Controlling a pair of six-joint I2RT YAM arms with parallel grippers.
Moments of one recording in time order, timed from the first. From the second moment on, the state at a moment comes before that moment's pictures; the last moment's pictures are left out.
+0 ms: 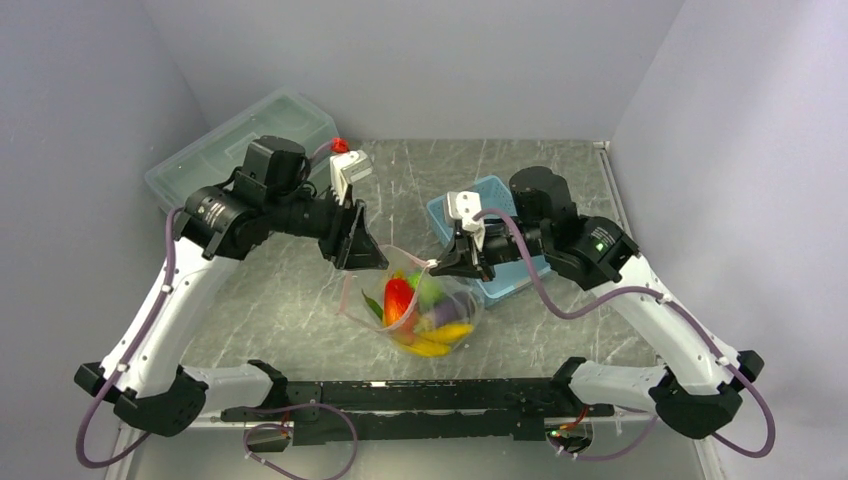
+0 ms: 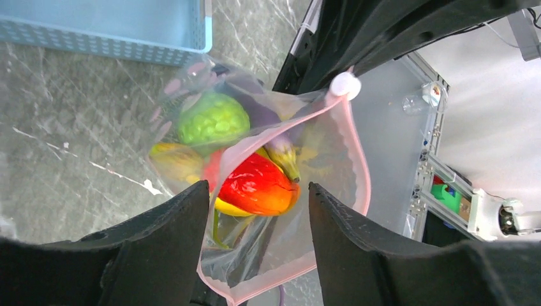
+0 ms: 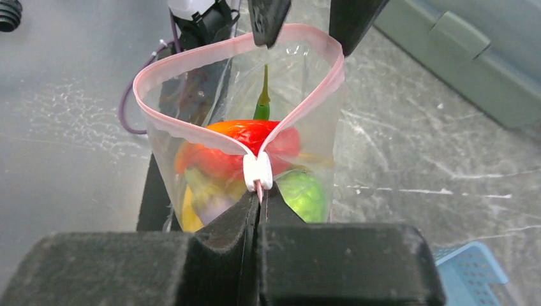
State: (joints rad) left arm -0.55 1.24 1.68 -1.13 0.77 -0.07; right arm 0.77 1.12 1.42 -0.76 -0.77 -0.43
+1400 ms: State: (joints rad) left arm -0.55 1.05 1.28 -0.34 1.02 -0.25; right arm 0.83 1.41 1.69 -1.00 -0.83 -0.03
